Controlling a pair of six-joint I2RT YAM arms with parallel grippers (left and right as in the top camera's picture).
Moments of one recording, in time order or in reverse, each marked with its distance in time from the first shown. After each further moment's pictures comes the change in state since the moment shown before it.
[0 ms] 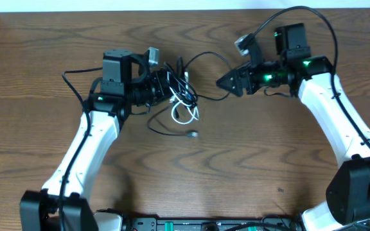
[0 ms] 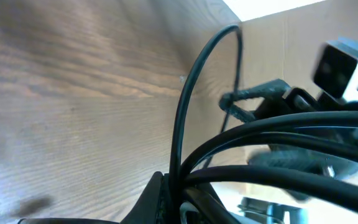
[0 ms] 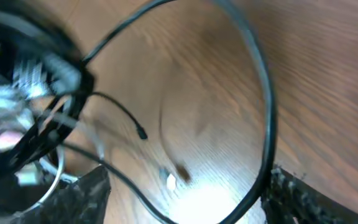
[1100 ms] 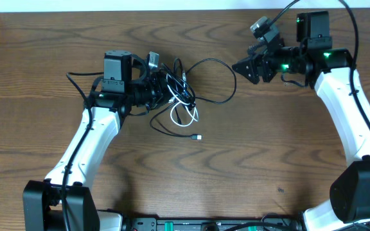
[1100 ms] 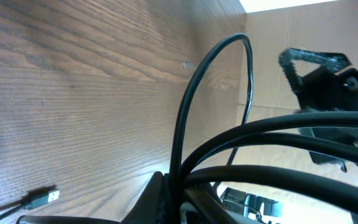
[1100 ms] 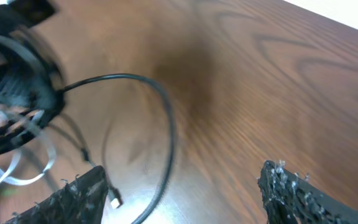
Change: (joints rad) left arm 0.013 0.041 0.000 -0.031 0.051 -0.043; right arm -0.098 0.000 0.089 0.007 0.032 -0.244
